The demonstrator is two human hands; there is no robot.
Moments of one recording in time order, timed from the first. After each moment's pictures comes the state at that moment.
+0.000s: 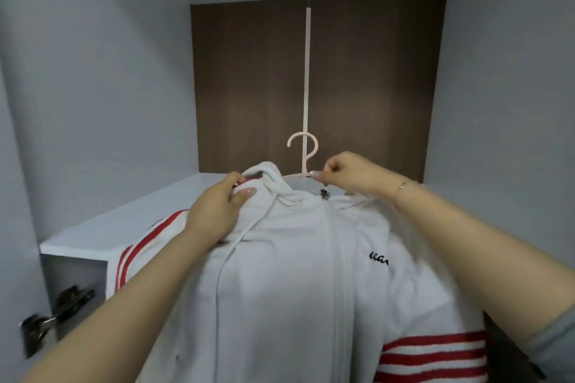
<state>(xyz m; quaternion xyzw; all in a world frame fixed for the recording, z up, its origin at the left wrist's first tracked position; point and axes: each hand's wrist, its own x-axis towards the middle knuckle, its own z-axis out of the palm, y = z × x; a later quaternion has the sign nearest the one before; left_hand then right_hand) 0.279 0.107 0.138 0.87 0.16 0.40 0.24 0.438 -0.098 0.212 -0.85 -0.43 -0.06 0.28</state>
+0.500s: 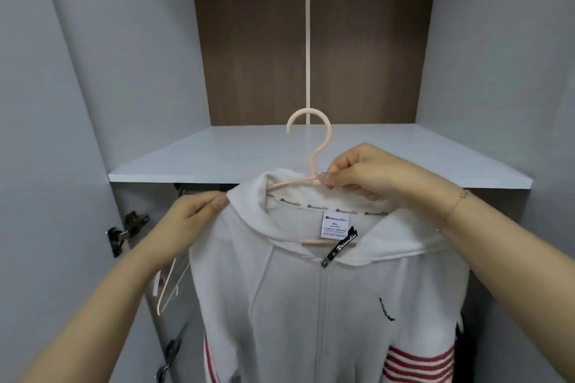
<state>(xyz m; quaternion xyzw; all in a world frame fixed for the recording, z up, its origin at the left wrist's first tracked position) 0.095 0.088 0.067 0.87 0.03 0.28 0.41 0.246 -0.173 0.152 -0.80 -0.39 0.14 0.43</state>
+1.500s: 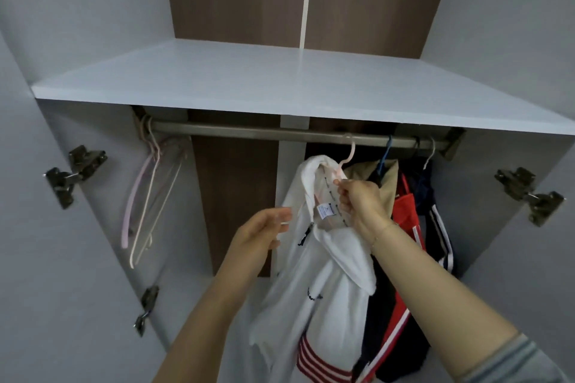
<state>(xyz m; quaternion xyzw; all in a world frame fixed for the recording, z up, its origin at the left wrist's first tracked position) 0.135 0.040 -0.080 0.69 0.10 0.16 0.69 0.312 -0.094 -0.059 -0.69 0.06 0.11 0.72</state>
